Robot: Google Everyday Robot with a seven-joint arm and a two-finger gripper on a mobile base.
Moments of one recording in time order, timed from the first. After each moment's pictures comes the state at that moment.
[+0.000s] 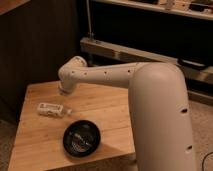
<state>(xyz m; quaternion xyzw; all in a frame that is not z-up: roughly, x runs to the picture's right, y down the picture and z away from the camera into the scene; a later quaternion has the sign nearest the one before) -0.237 0.024 0.800 -0.25 -0.18 0.15 0.94</state>
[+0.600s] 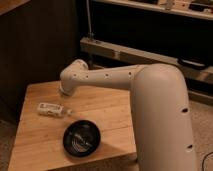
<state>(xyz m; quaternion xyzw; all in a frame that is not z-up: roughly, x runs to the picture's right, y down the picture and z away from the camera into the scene) -0.245 0.045 0.812 -0.26 -0.21 0.16 0.93</state>
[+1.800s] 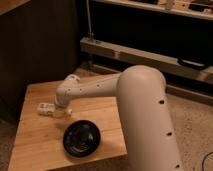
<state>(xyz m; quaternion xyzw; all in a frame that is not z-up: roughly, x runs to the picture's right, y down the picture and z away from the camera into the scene) -0.288 0.106 0.844 -0.27 -0.22 0.12 0.93</state>
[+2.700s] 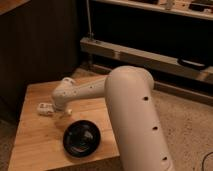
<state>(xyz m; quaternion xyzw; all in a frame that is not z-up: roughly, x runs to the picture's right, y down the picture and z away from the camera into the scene) -0.297 0.126 0.869 -0.27 -0.19 0.09 0.94</state>
